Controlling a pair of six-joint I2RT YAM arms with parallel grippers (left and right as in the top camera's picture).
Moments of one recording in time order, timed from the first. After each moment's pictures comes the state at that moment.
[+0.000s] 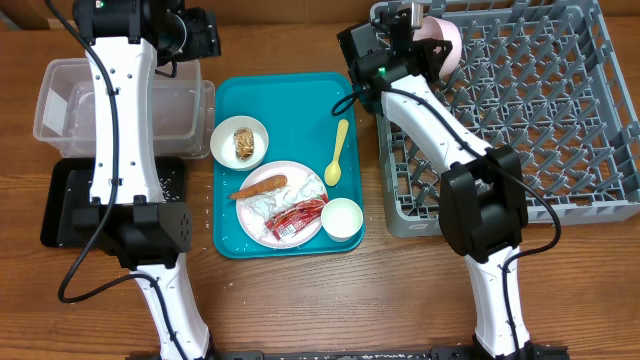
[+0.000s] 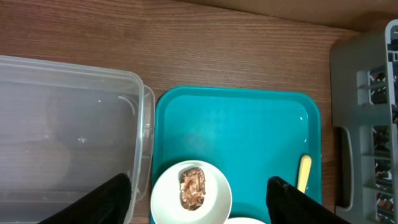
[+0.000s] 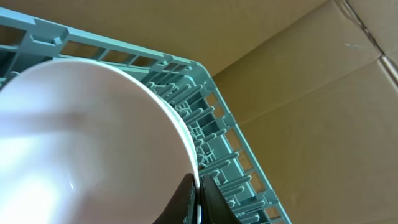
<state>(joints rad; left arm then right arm) 0.02 2.20 2.54 -1.37 0.13 -0.16 0.43 2.32 1.99 -0.67 1.34 0.12</state>
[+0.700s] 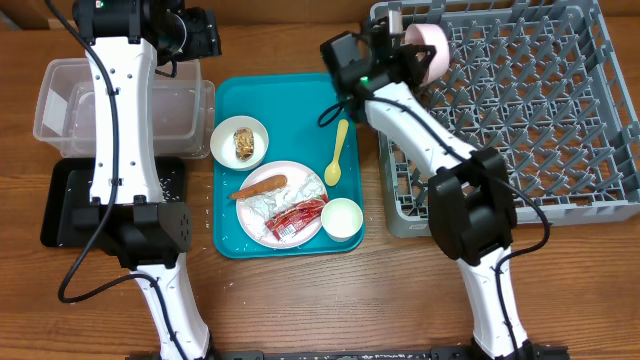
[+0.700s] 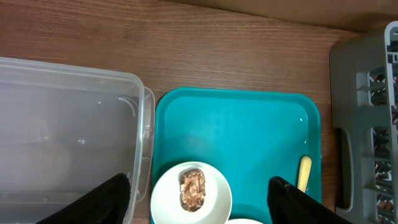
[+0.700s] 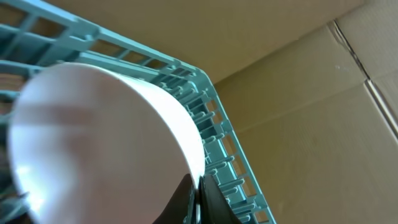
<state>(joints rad) 0.02 2.20 2.54 -1.36 0.13 -0.16 0.50 2.33 1.99 -0.69 1.37 0.07</state>
